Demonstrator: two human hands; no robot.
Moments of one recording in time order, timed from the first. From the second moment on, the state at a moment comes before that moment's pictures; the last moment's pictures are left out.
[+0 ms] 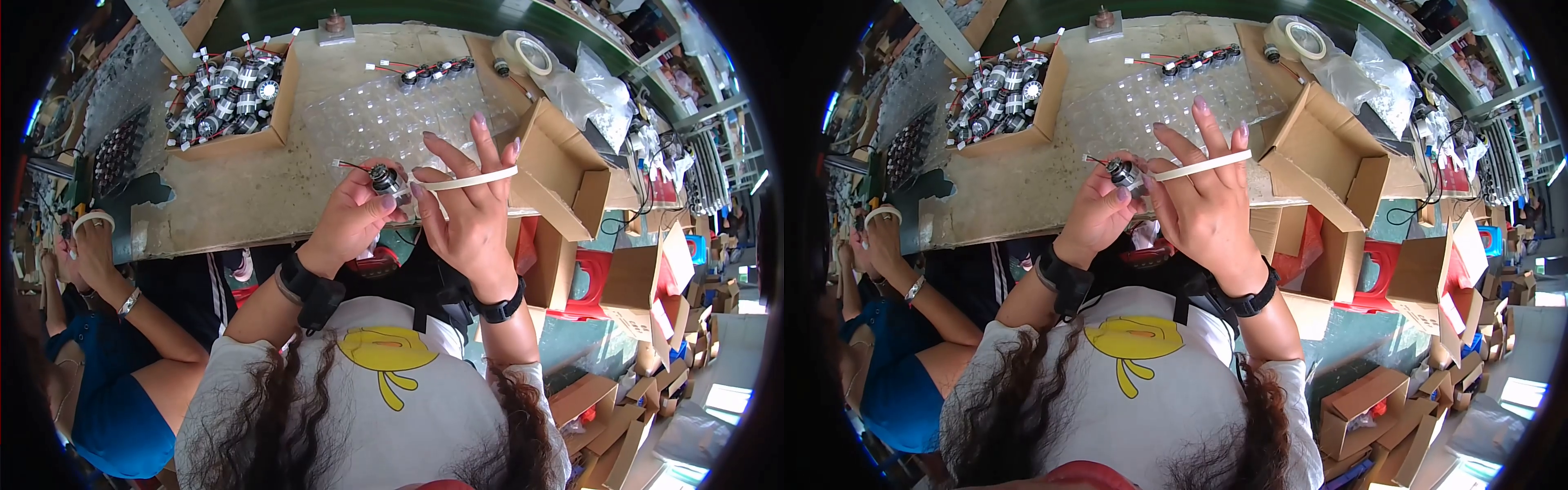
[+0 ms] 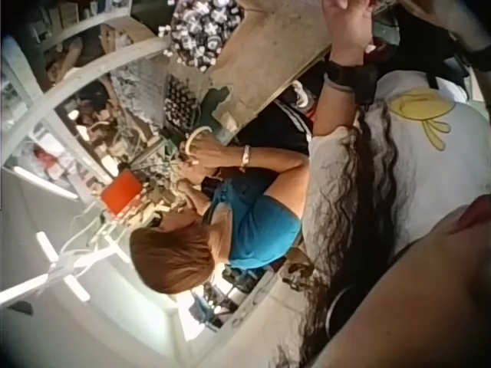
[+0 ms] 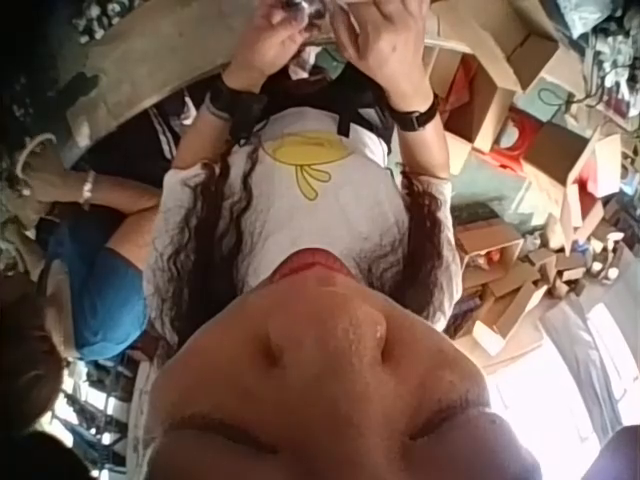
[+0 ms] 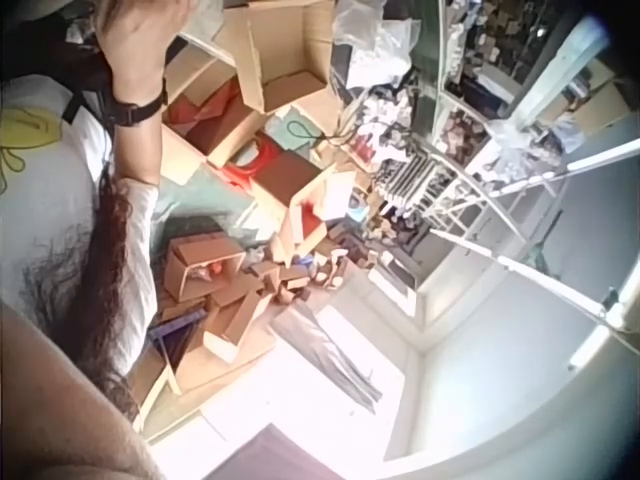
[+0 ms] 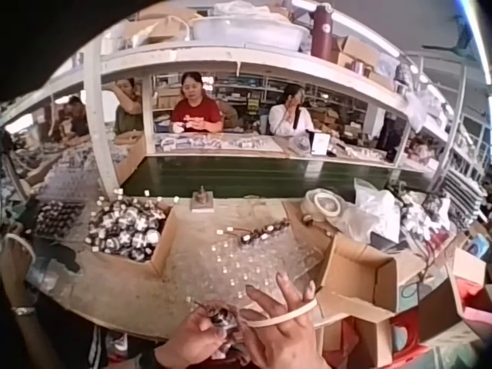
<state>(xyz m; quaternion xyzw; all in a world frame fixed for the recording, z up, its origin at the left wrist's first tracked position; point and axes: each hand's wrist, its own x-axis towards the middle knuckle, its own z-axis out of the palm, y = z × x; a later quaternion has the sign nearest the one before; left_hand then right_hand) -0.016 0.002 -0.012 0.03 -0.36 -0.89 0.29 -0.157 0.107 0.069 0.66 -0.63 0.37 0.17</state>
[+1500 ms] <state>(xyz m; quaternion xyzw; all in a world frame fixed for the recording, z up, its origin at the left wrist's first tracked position) -0.012 0.004 0.001 0.09 -0.49 -0.82 0.27 -0.163 0.100 0.052 0.64 -0.65 0.37 0.18</state>
